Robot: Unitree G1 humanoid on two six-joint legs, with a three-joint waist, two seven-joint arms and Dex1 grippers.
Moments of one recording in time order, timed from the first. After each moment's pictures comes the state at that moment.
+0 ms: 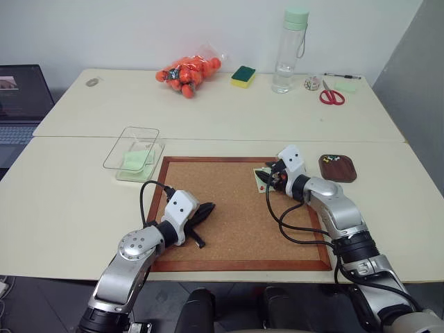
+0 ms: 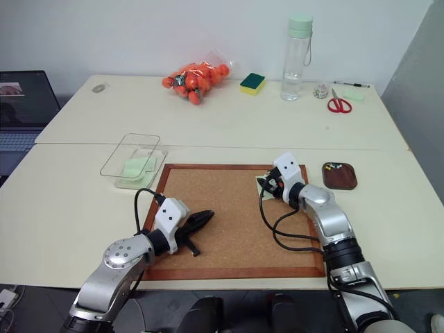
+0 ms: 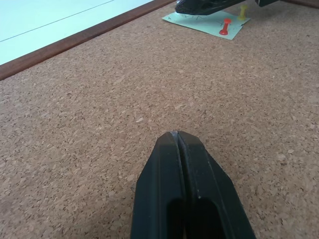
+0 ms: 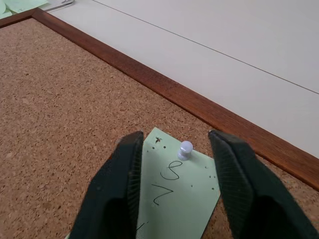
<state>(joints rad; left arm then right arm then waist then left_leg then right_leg) 0.00 0.47 -0.10 -0.28 -0.19 0.32 -0.61 -0.55 -0.28 0.14 0.23 0.13 0.38 0.56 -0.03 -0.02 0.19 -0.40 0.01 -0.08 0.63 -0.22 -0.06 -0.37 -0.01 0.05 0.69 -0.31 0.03</state>
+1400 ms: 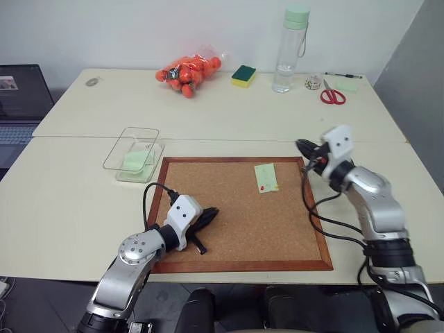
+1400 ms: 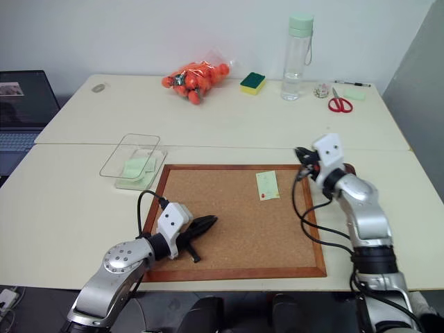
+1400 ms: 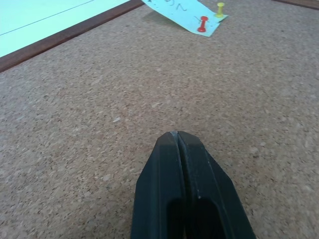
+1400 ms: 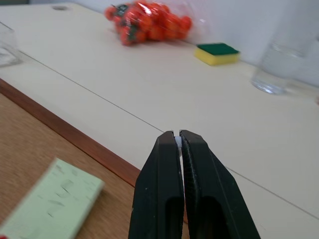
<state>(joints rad) 0.02 0.49 -0.13 -0.32 -0.18 0.32 -0.65 -0.41 -0.48 -0.11 0.05 0.15 0.30 0.52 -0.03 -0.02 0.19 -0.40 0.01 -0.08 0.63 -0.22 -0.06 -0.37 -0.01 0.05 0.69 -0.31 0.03</state>
